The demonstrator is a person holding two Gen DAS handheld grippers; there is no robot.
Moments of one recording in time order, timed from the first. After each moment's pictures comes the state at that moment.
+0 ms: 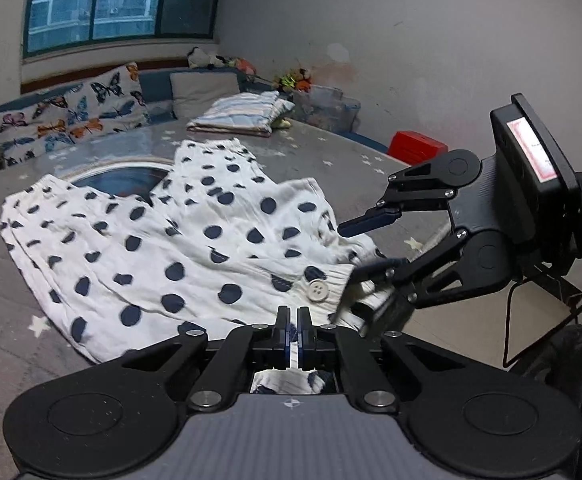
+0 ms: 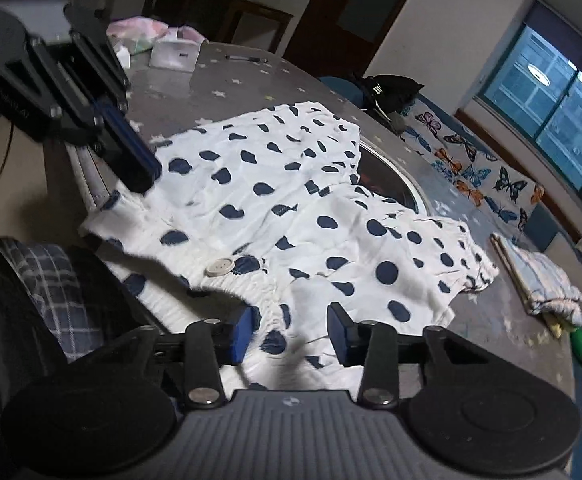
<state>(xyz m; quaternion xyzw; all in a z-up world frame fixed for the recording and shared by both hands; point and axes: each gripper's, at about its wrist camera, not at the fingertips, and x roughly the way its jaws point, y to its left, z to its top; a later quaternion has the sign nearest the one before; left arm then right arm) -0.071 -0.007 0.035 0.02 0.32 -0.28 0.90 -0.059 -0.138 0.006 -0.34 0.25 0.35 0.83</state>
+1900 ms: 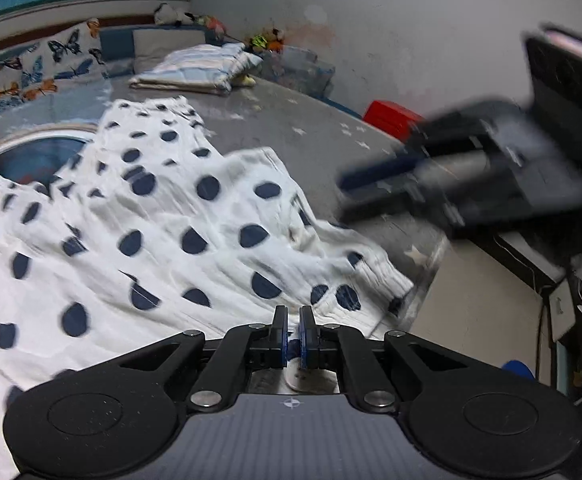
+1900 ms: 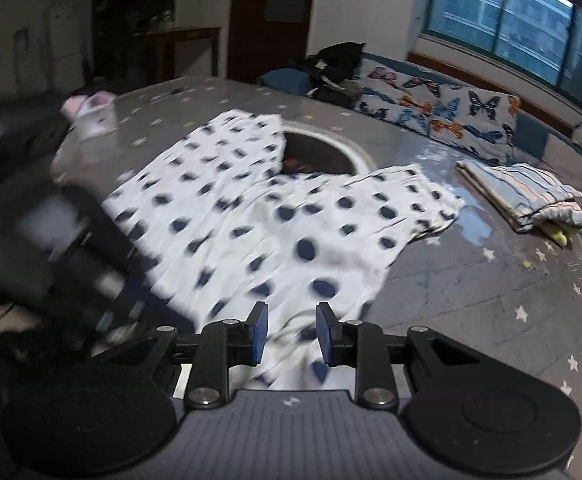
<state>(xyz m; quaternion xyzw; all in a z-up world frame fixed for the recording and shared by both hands) 0.028 -0.074 -0.009 0.01 0.38 -0.33 0.86 0.011 -0.208 0.040 -0.17 0.33 0.32 0.87</state>
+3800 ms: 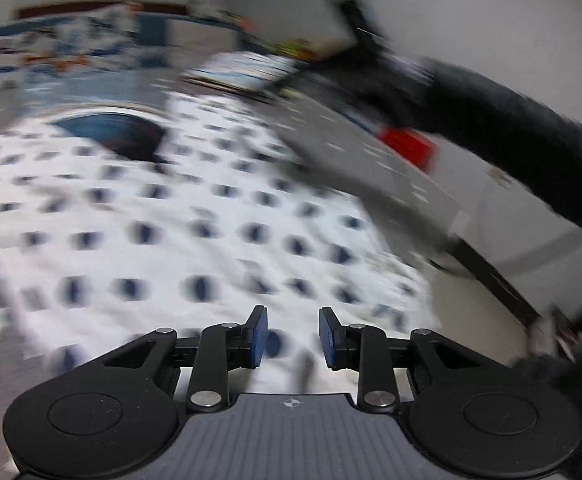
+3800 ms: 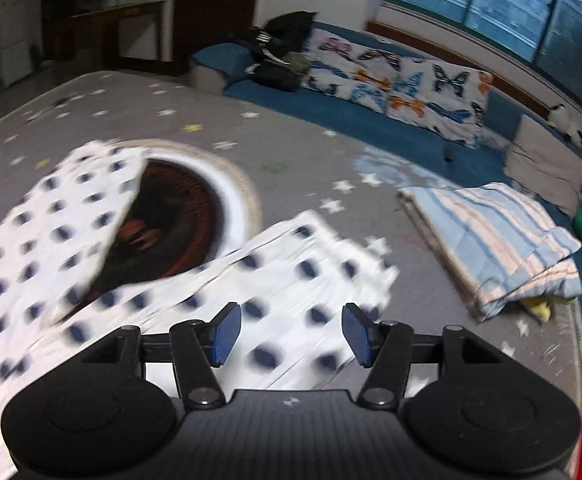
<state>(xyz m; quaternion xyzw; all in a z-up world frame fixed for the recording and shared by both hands) 0.005 0.039 0.017 -0.07 0.39 -0.26 0.88 0.208 -0.160 0.041 -0.20 0.37 0.27 0.87</state>
